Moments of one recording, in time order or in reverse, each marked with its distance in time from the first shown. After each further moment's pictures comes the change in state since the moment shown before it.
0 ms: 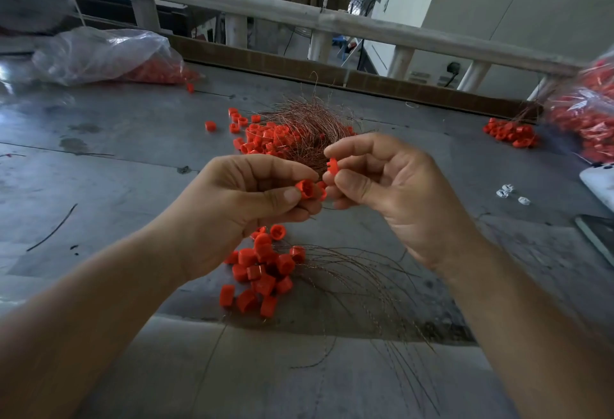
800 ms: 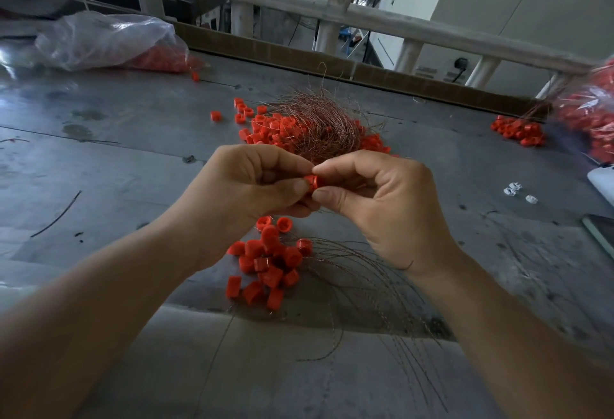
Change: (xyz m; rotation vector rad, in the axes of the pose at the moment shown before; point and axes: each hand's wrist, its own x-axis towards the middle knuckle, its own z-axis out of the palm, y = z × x) left_hand 0.003 -0.003 0.002 0.163 0.118 0.039; right_hand -0.001 0.014 0.018 -0.392 0.135 -0.161
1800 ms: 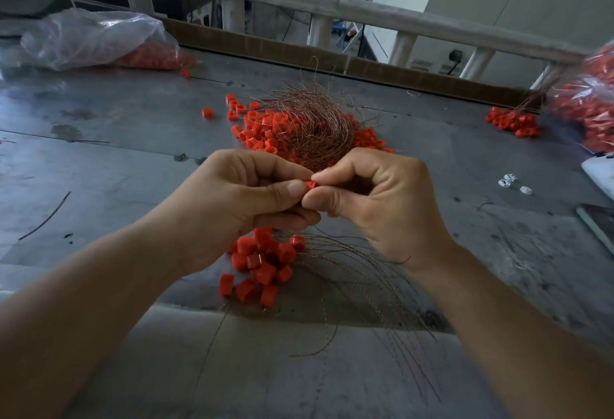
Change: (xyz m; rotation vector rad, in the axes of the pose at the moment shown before) left_hand -0.004 0.002 -0.001 -0.113 -0.134 -0.121; right_hand -0.002 -0.002 -0.002 0.085 -0.005 -0.062
